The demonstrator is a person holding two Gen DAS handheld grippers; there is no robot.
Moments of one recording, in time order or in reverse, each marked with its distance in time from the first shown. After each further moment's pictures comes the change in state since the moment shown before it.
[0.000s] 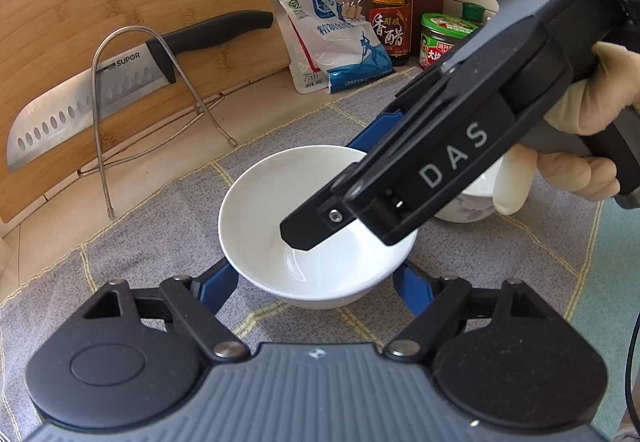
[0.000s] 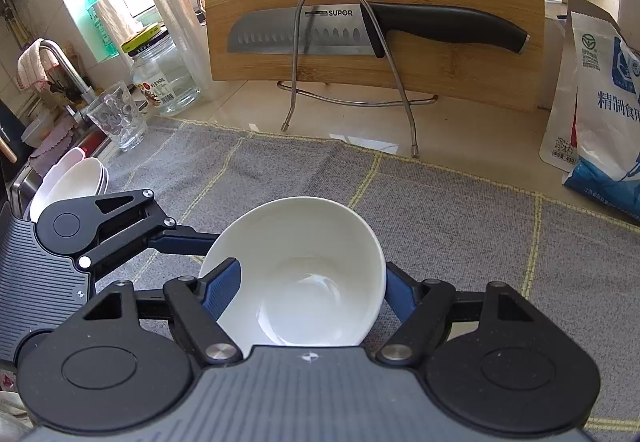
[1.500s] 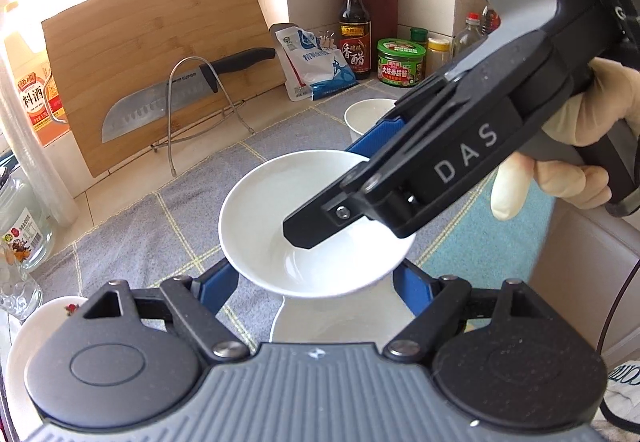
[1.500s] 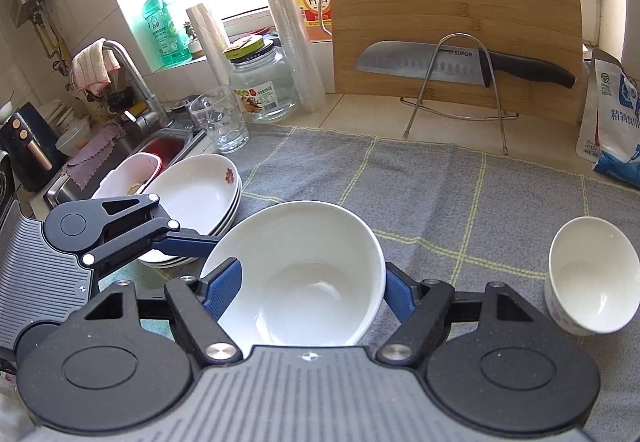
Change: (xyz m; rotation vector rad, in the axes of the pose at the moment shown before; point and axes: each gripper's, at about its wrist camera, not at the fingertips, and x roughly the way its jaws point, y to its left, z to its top) left arm -0.165 0.001 -0.085 0.036 -0.059 -0.027; right arm -0.068 0.175 -0.052 0.003 -0.080 -0.004
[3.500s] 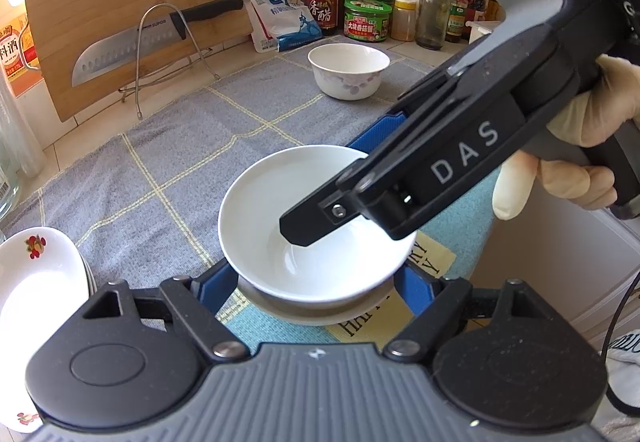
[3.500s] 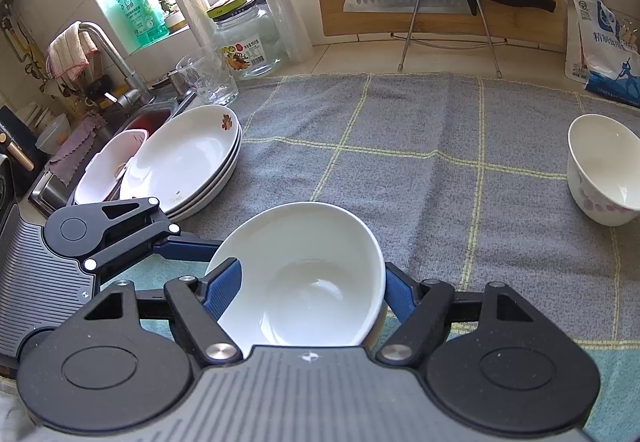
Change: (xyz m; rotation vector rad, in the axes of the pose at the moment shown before) left arm -0.003 -0.005 -0.044 0.010 0.075 -0.106; right arm 0.017 0.025 -0.049 0.107 0.061 -0.060
